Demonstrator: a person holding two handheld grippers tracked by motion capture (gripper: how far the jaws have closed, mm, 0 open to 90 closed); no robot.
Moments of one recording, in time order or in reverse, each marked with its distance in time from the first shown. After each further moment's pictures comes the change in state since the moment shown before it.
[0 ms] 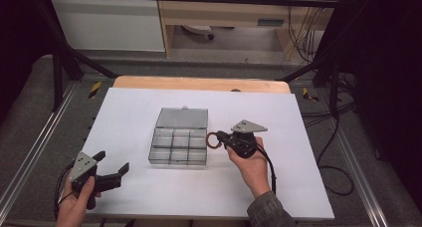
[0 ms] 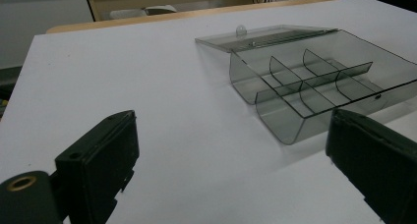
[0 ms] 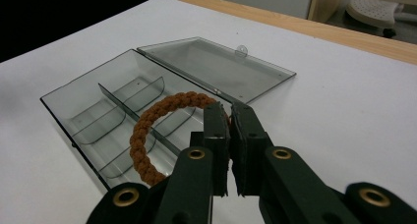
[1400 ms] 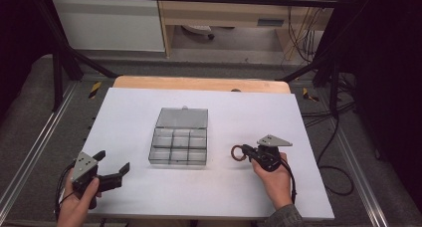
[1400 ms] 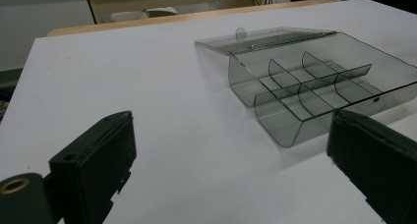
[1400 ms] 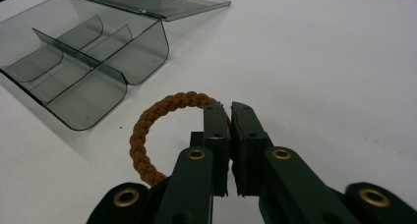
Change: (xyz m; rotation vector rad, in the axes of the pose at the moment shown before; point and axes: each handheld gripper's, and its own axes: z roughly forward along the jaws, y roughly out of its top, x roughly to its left) left arm -0.003 0.002 0.000 -0.011 0.005 -0.001; right arm -0.044 -0.062 -0.040 0.073 -0.097 0.089
